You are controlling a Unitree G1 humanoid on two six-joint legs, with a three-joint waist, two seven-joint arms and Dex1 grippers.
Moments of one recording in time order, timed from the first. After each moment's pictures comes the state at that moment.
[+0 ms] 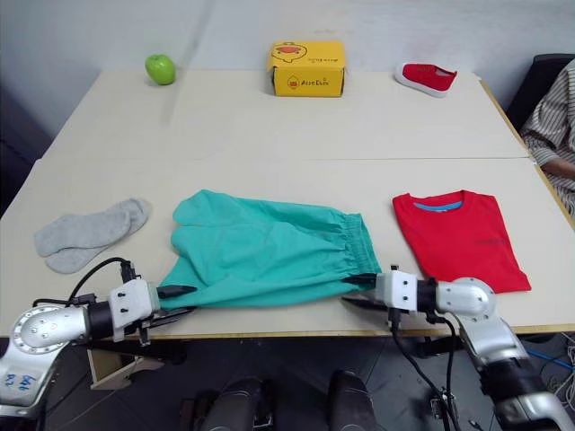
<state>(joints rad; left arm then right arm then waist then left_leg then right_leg) 0.16 0.83 0.21 -0.24 -0.18 -0.04 -0.94 -0.17 -0.77 0.14 0.10 0.32 -0.33 1.19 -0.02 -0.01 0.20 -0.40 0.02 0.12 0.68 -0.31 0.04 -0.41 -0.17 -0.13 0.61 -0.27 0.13</state>
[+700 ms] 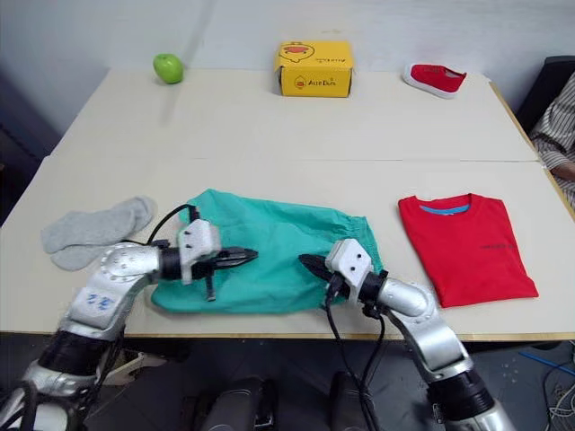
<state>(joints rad) -0.42 0.56 -0.17 -0.01 -0.18 0.14 -0.83 -0.19 -0.43 0.24 -0.17 0.18 0.05 0.60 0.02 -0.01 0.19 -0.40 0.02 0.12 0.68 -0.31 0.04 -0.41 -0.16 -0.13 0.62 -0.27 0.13</state>
